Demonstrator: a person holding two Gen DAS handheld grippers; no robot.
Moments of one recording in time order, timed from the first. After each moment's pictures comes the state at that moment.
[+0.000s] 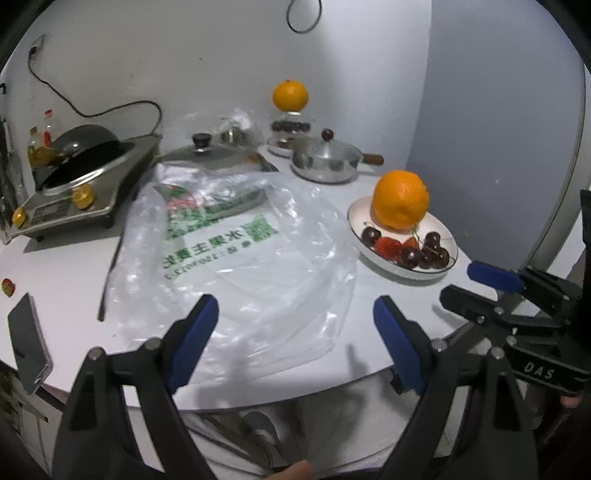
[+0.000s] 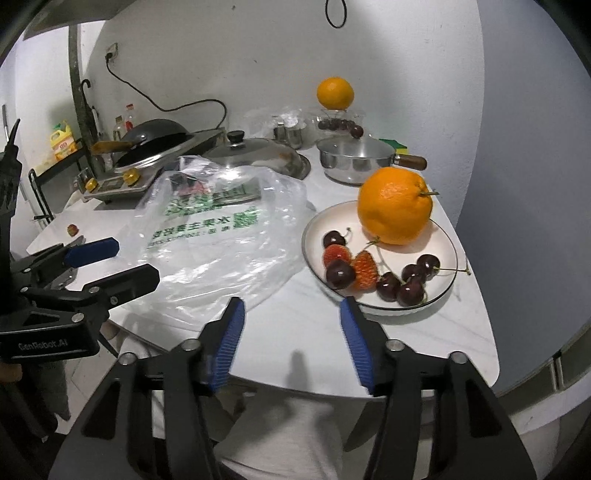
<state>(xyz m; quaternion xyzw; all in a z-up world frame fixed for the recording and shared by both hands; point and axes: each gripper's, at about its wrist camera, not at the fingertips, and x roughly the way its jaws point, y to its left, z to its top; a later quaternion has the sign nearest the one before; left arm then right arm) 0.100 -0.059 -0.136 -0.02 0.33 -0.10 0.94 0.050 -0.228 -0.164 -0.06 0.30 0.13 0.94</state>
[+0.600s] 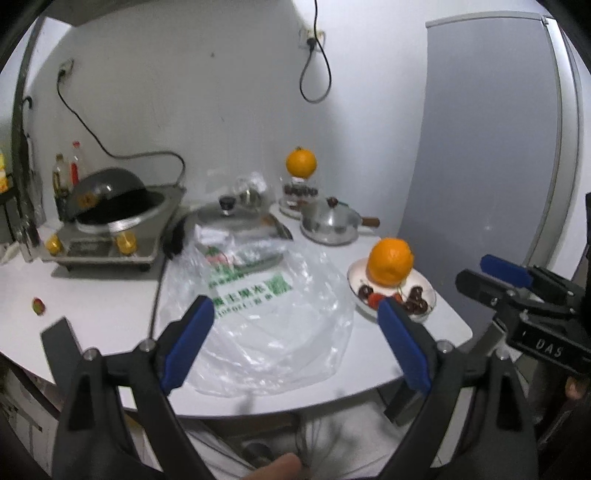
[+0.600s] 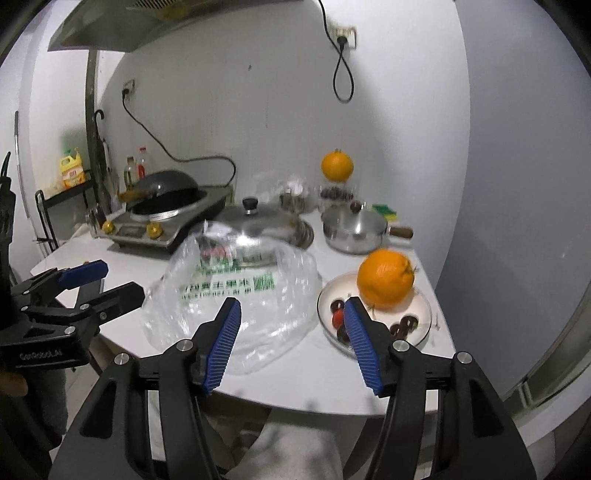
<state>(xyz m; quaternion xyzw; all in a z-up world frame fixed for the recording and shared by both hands) 0.046 -0.020 -0.063 -0.03 0.23 -0.09 0.97 -0.007 -0.200 -0.091 -0.07 0.19 0.11 0.97</state>
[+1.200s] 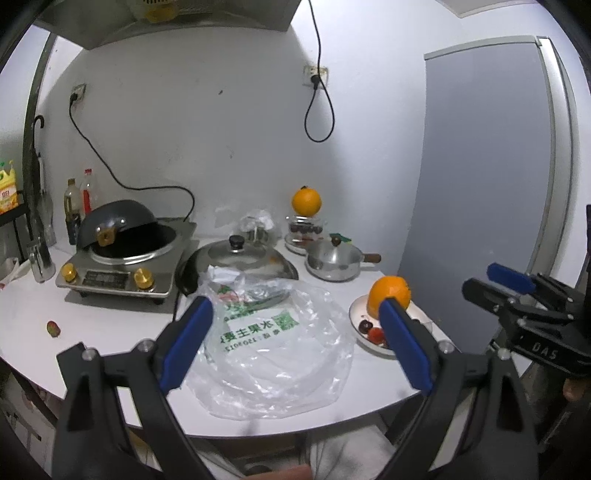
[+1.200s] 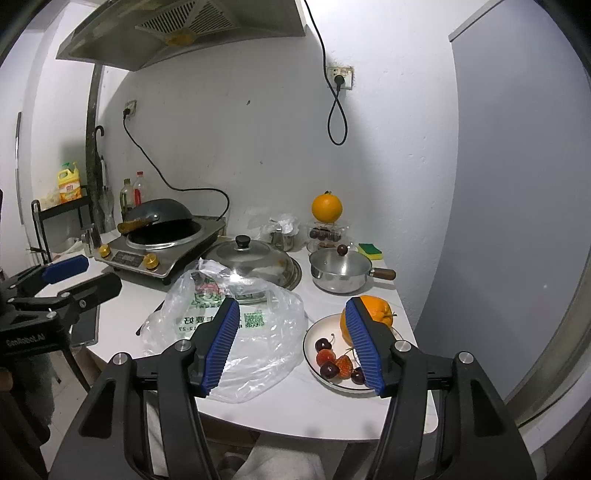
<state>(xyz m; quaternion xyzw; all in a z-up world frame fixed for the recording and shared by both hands) 0.026 -0.008 -0.027 -0.04 0.18 -0.09 0.98 -0.022 -0.197 -0.057 -0.09 0.14 0.09 0.98</state>
